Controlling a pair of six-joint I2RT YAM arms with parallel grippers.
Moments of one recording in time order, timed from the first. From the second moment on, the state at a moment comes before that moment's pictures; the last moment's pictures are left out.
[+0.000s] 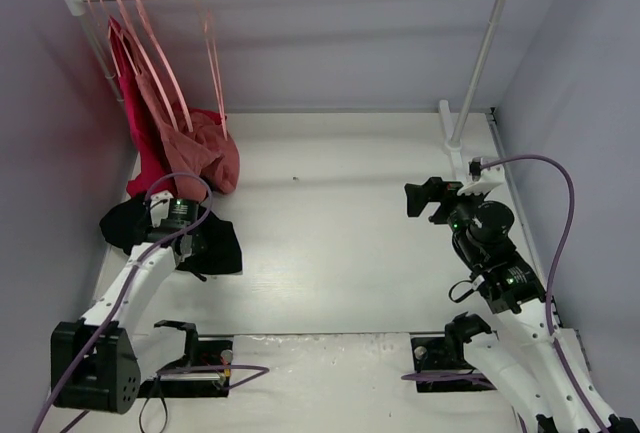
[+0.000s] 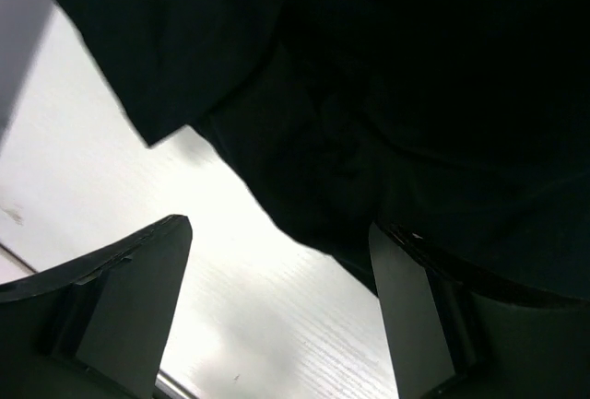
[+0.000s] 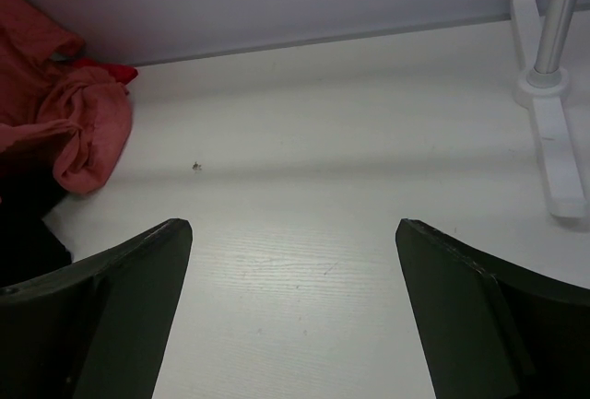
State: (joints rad) left arm -0.10 1.05 0.66 -0.69 -0.55 -0.50; right arm 0.34 0.63 0.69 -0.21 0.11 0.32
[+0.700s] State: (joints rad) left arm -0.22 1.21 0.62 -0.59 -0.40 -0.67; right arm 0.34 0.59 0.69 -0.21 0.06 0.31
